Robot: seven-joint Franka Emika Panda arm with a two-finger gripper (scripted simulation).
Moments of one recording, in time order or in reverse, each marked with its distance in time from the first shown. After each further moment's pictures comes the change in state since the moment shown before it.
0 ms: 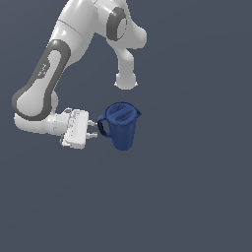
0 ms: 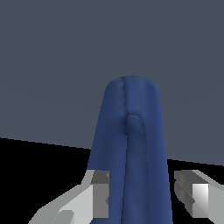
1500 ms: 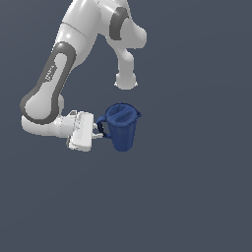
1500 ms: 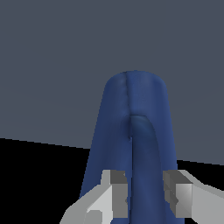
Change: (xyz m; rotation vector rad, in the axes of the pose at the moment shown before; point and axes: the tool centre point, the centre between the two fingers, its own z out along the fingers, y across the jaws) arm 0.001 -0.008 0.023 0.000 -0.002 0.004
